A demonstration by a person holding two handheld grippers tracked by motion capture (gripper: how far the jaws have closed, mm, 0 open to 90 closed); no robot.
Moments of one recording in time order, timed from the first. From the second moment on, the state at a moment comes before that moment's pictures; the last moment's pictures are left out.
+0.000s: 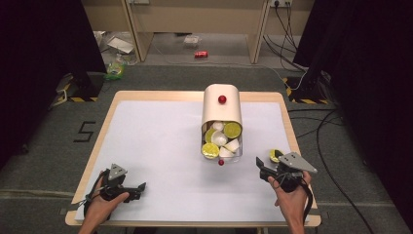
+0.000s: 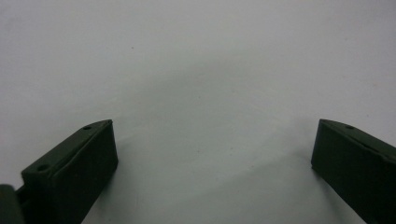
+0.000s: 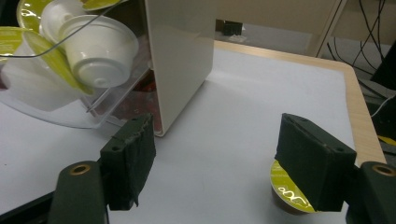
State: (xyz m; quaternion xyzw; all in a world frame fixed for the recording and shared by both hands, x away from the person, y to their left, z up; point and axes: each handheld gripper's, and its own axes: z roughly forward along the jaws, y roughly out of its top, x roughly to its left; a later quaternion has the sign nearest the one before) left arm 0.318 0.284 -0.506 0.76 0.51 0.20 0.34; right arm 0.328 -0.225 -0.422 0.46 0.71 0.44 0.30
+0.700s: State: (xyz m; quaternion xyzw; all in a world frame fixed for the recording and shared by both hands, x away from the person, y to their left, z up) left arm 0.318 0.284 -0.506 0.76 0.51 0.20 0.34; right arm 0.320 -0.203 -0.421 0.43 0.72 0.45 0.29
